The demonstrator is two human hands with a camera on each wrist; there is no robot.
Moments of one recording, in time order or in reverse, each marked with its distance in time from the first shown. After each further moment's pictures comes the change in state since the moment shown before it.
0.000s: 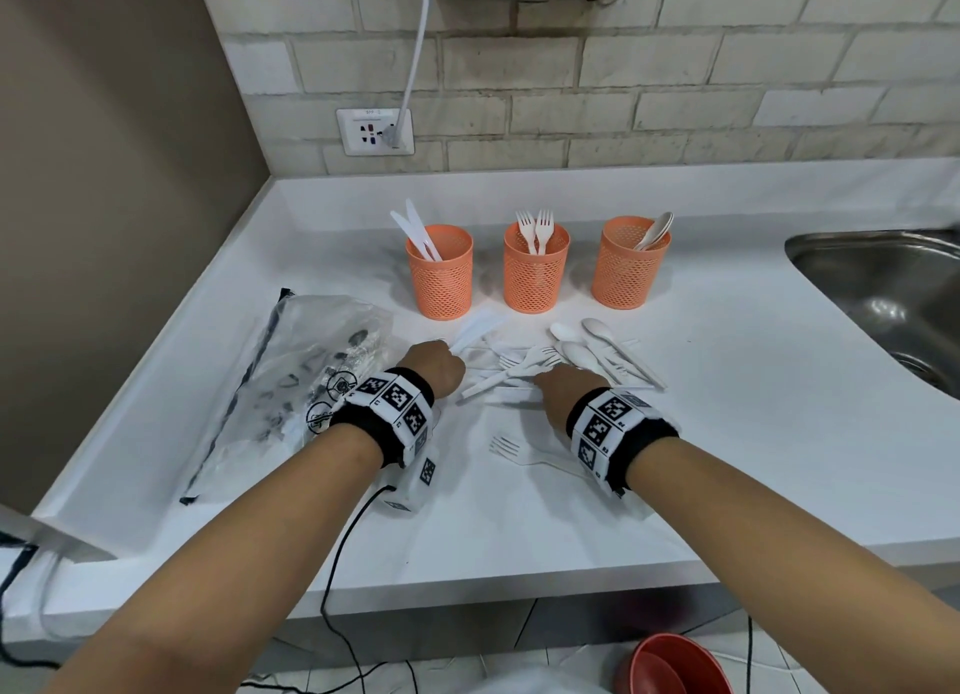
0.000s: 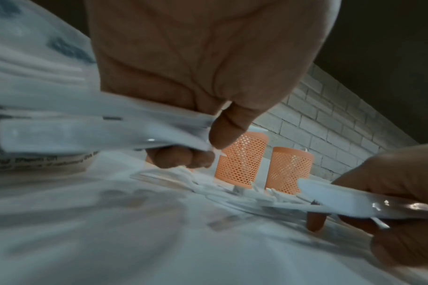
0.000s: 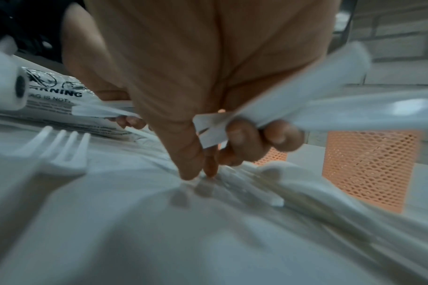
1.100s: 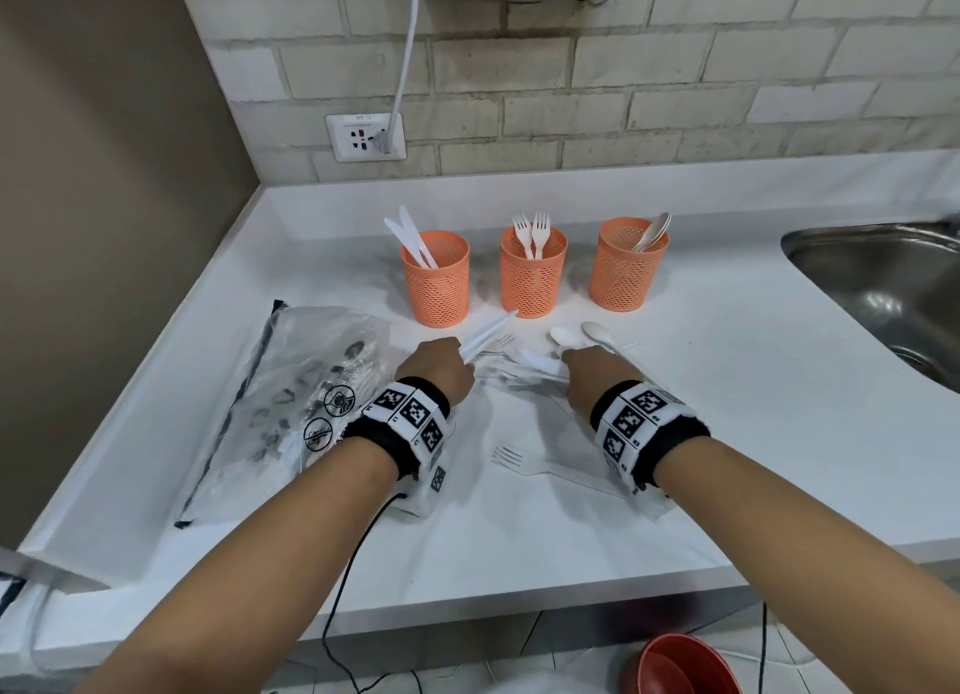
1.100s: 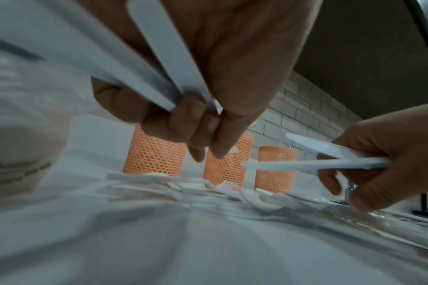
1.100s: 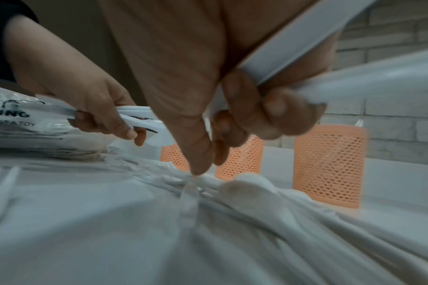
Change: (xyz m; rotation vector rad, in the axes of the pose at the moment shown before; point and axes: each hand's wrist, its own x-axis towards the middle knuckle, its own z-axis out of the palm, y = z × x) left_hand 0.007 0.007 0.003 0.082 0.103 0.047; right_hand 0.018 0.029 0.003 0.222 0.125 0.156
